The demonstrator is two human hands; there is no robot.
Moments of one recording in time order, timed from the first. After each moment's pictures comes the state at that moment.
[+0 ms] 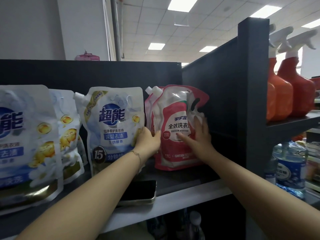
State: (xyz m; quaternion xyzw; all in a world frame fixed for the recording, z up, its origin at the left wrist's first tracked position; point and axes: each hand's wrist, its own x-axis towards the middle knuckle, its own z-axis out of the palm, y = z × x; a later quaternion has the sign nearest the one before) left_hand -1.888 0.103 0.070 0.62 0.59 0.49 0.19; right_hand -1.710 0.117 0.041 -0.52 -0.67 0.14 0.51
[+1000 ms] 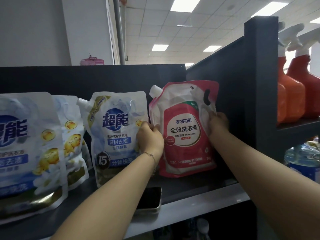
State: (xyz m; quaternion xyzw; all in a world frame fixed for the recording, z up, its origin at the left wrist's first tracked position) left_hand -1.872 0.100 0.088 0.49 0.57 0.65 0.09; right_hand -1.696 0.150 0.105 -0.46 -0.34 0.37 0.74
